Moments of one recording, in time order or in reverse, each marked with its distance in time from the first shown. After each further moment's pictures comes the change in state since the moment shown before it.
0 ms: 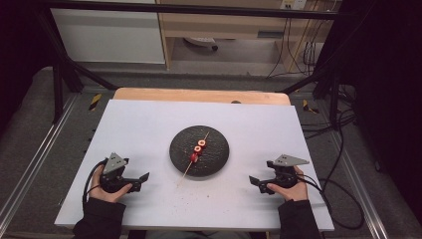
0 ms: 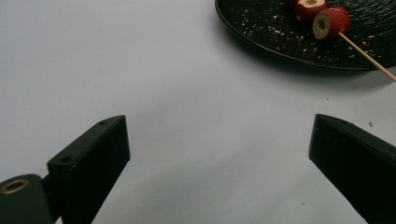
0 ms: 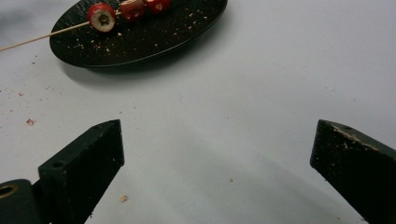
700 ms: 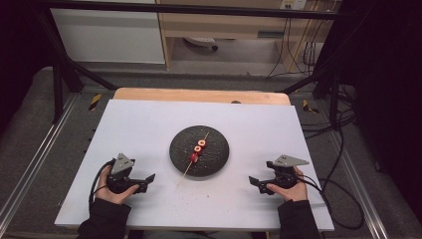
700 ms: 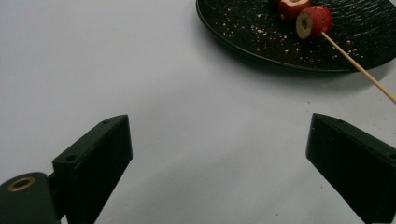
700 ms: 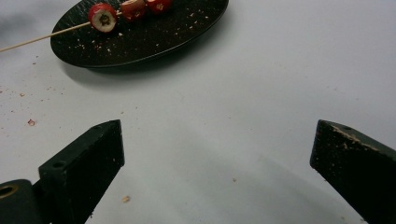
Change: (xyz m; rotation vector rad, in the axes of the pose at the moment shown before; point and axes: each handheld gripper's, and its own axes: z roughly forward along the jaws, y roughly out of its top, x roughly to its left) left arm -0.018 0.008 0.007 0.019 -0.008 0.017; right arm 0.001 0.000 0.000 -0.005 -0.005 0.002
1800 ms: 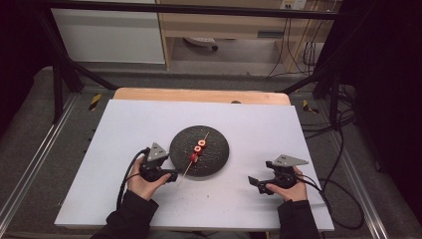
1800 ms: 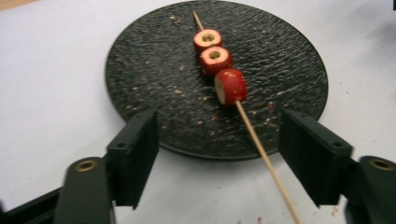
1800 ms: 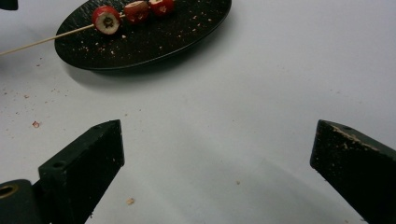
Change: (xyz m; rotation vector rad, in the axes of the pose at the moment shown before) left arm -0.063 0.063 0.040 0.038 -0.090 0.020; right arm 0.003 0.002 0.000 0.003 0.009 0.000
